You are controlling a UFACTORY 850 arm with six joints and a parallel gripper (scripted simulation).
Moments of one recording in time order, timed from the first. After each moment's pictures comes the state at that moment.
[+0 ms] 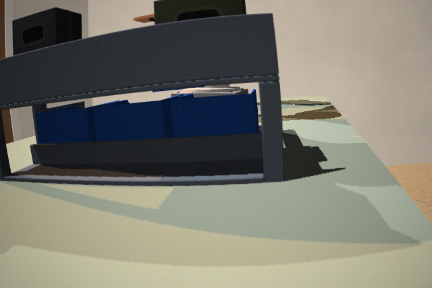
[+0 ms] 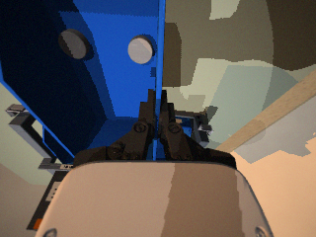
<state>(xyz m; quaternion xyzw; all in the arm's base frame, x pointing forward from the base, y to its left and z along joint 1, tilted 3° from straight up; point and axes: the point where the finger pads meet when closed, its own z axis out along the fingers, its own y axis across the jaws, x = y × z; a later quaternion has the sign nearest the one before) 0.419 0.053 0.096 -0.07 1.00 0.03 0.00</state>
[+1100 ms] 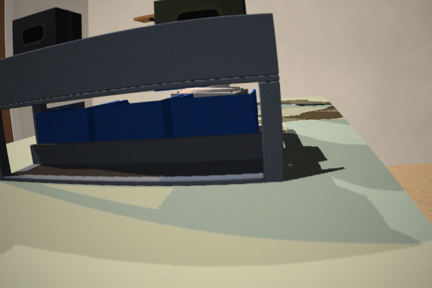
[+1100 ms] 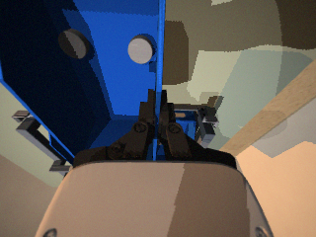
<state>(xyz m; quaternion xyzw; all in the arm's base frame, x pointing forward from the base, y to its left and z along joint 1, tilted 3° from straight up) 0.431 0.068 0.097 -0.01 1.00 0.03 0.00</state>
